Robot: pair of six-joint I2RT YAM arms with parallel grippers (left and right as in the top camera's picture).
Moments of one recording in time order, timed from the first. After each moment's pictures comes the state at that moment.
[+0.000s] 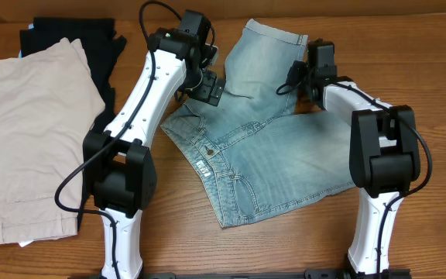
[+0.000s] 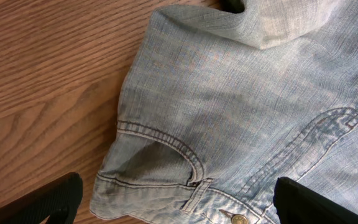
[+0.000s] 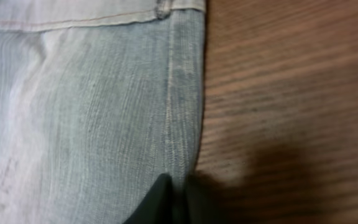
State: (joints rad) left arm -0.33 2.19 2.04 -1.19 0.04 0.01; right arm 0.12 2.27 1.50 -0.08 -0.03 0.46
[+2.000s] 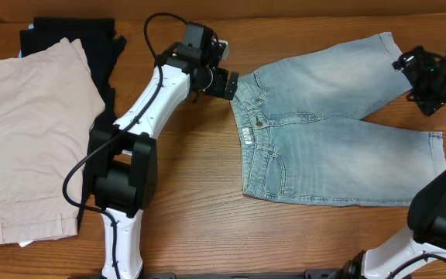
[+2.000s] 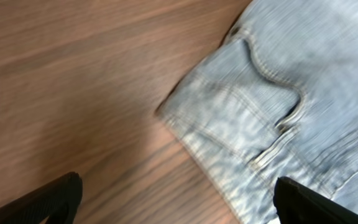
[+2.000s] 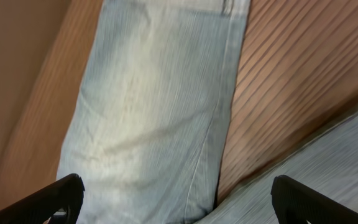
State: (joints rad) left arm -0.34 2.19 1.80 -0.67 0.23 -0.06; right arm -0.37 1.87 1.66 -0.86 -0.15 0.61
